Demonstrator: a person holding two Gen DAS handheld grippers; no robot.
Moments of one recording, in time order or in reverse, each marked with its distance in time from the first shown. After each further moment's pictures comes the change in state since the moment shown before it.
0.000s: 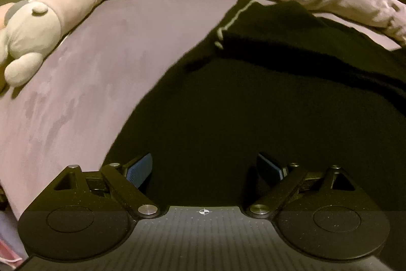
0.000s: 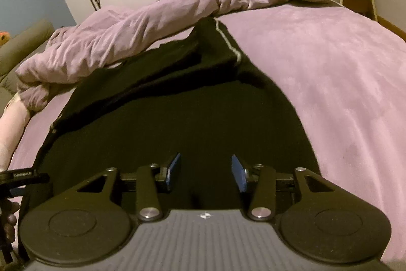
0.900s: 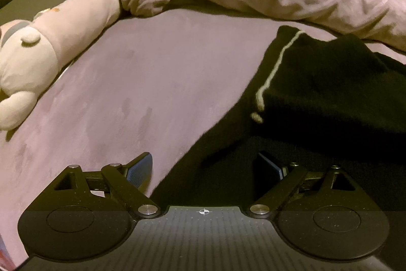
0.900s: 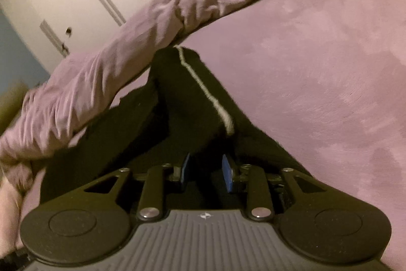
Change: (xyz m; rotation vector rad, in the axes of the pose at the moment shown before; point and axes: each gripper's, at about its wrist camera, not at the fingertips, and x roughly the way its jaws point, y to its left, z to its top) left arm 0.095 -0.001 0.093 -0.049 -0.072 0.157; right arm 0.145 -0.041 0.098 0.247 -0.076 0.005
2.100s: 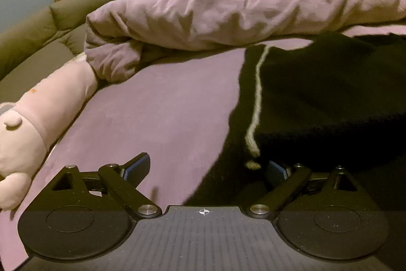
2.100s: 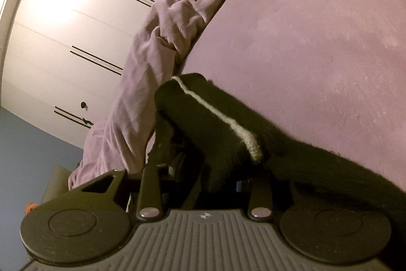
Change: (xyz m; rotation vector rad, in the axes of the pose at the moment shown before) left arm 0.027 -0.046 0.006 0.270 -0.249 0.052; right arm 0.063 -0.027 0.021 0.481 -0.079 0.221
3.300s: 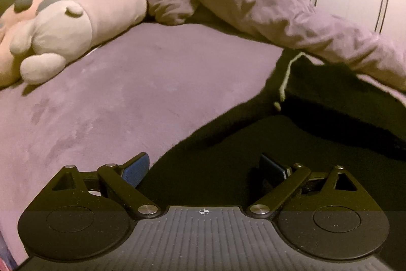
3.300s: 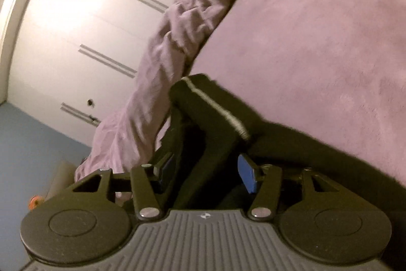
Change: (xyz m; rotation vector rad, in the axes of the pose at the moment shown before) left arm -0.101 0.065 -0.060 -0.438 0.116 -0.068; right arm -0.070 0.000 -0.018 -0.029 -0.026 0.003
